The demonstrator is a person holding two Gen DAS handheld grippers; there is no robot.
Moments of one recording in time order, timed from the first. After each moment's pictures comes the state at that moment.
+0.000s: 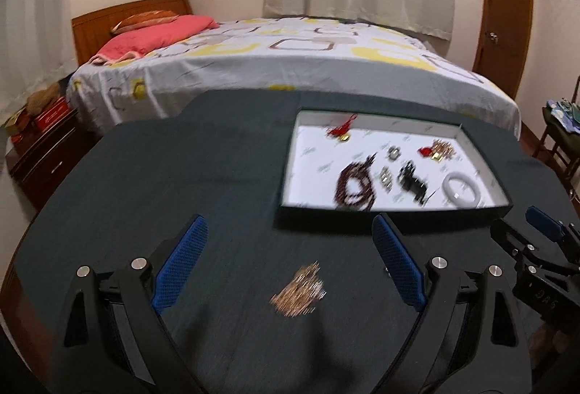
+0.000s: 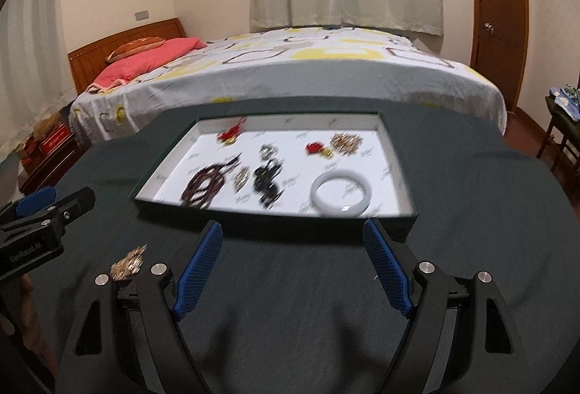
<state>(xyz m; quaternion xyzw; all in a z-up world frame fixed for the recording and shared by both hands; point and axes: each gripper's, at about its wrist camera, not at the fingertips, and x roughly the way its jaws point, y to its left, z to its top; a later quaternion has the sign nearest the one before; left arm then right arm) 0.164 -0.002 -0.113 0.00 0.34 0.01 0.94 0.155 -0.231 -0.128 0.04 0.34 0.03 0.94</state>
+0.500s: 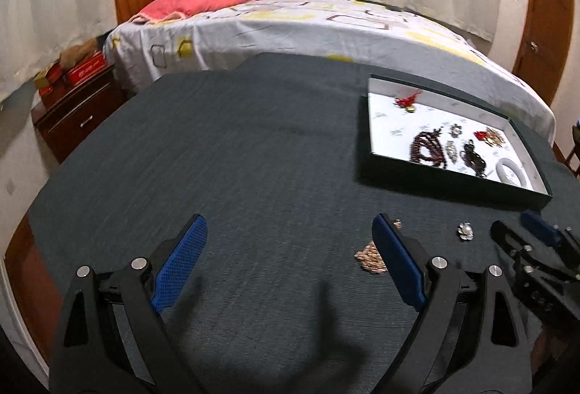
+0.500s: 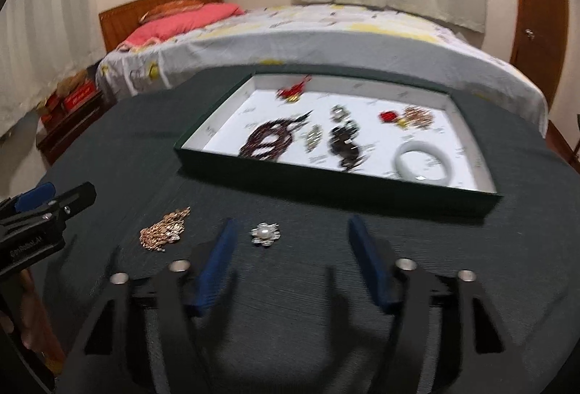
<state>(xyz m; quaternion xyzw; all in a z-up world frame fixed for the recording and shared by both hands) 0.147 0.064 -0.145 -0.04 0.38 0.08 0.92 0.176 -0.160 -0.160 0.00 0.39 0.10 0.92</state>
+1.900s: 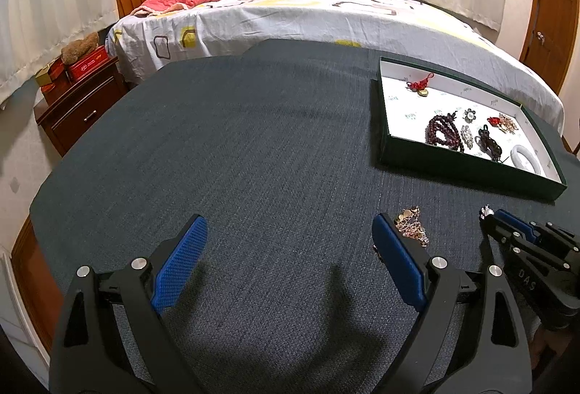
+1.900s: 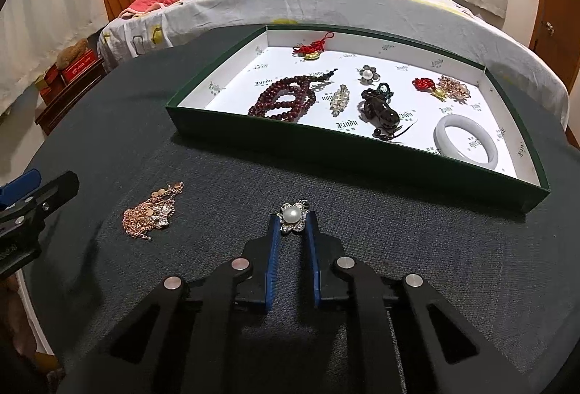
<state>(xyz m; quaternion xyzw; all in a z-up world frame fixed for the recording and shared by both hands) 0.152 0.064 -0.159 -0.03 0.40 0.09 0.91 0.194 -0.147 -0.185 -0.02 0.43 0.11 0.89</state>
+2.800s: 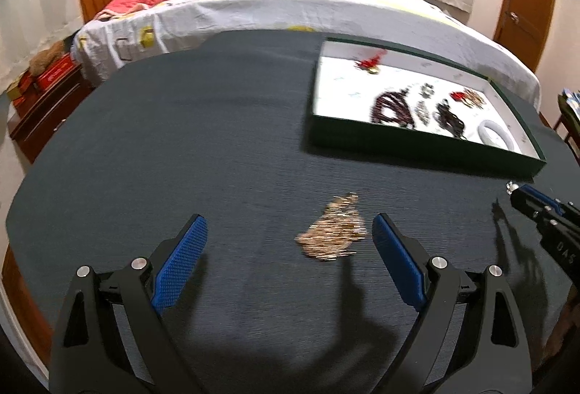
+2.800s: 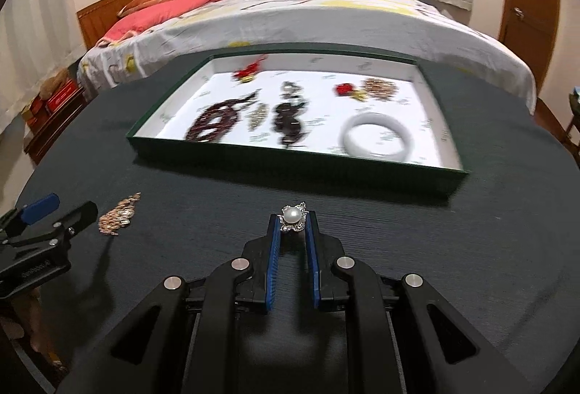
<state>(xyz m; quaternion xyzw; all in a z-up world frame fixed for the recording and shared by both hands) 0.166 0.012 -0.172 -0.01 0.42 0.02 0.91 0.175 -0.229 -0.165 0.02 0.41 0.06 0.91</state>
